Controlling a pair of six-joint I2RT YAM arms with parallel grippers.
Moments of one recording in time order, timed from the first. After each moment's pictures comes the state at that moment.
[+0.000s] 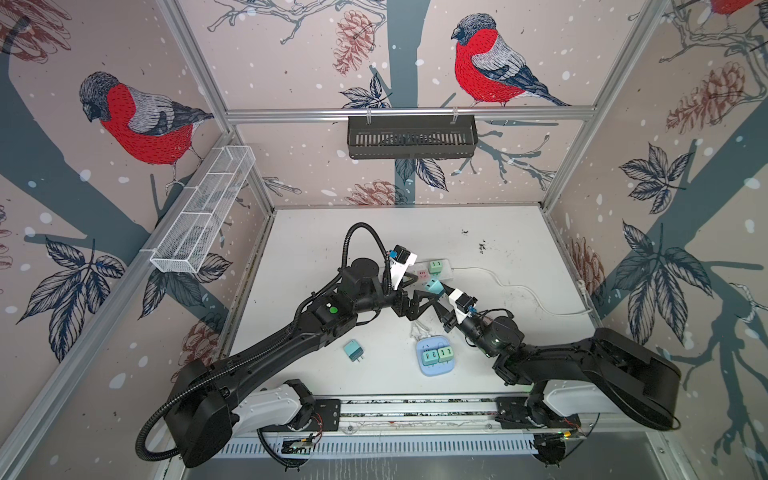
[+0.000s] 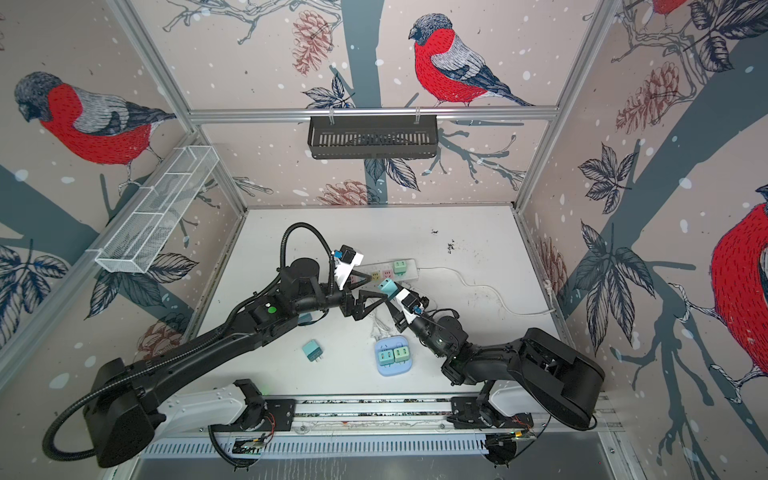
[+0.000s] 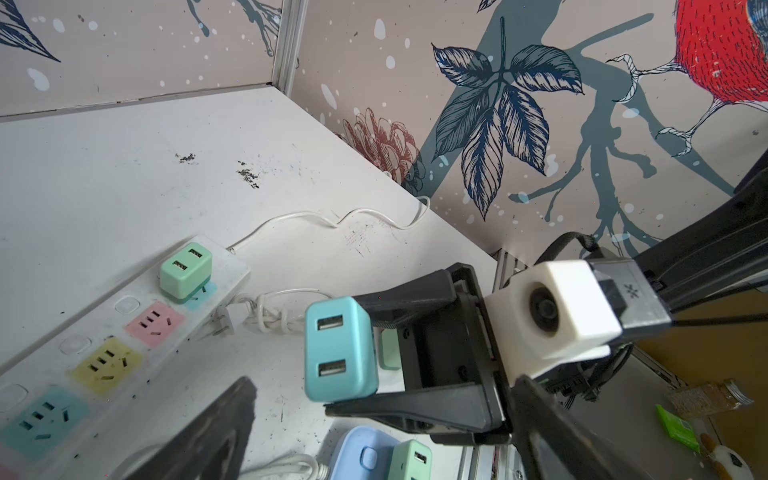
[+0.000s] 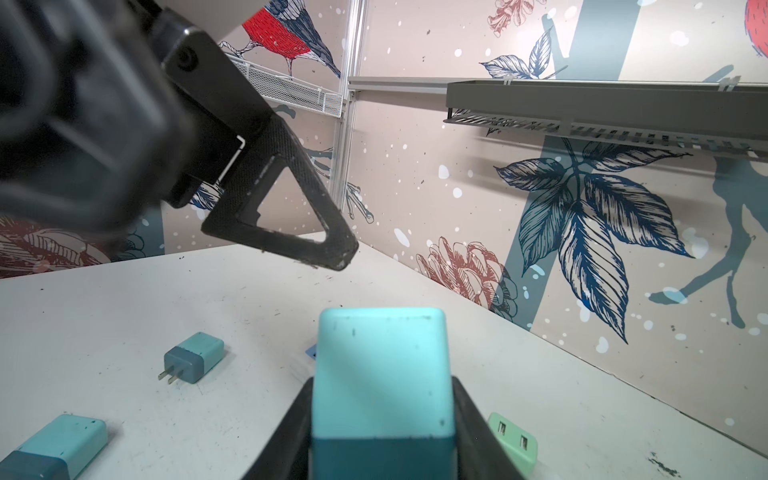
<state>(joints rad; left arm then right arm) -0.78 1.17 0.82 0.03 0.45 -0.31 0.91 1.33 0.18 1.32 0.08 -0.21</state>
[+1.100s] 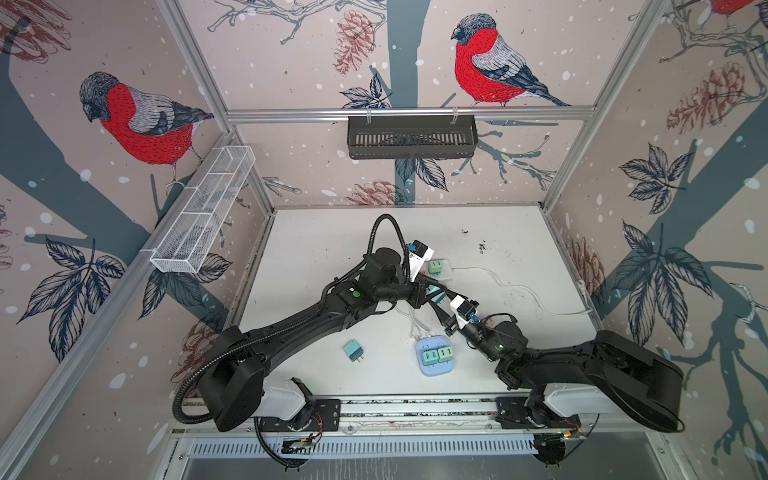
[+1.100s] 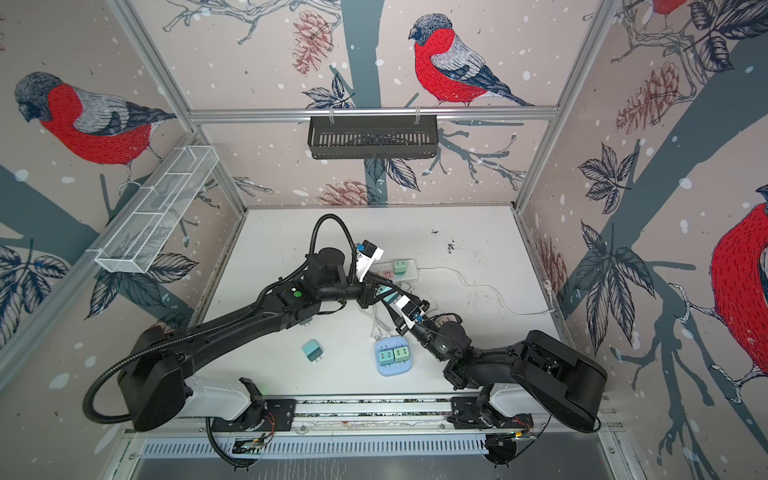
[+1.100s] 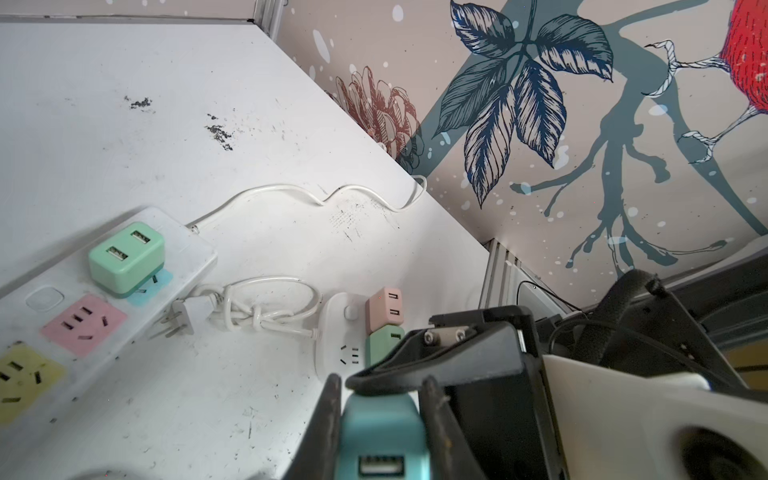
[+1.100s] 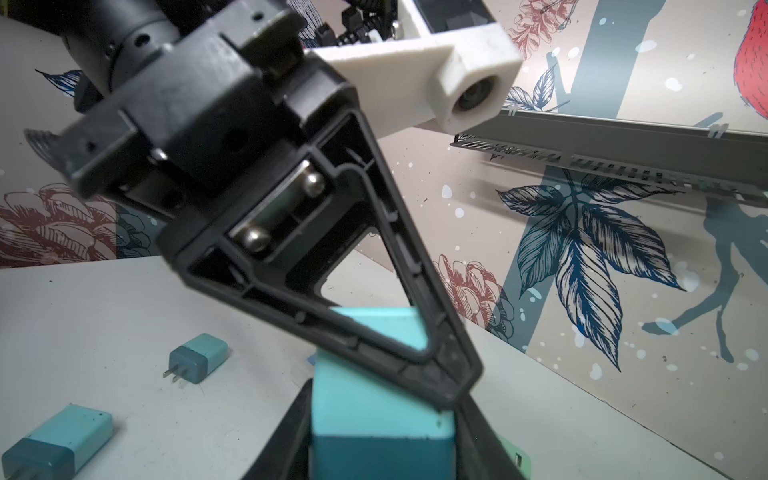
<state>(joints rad) -0.80 1.38 0.96 0.01 0.49 -0.38 0.94 1.32 0.15 1.36 0.08 -0.27</state>
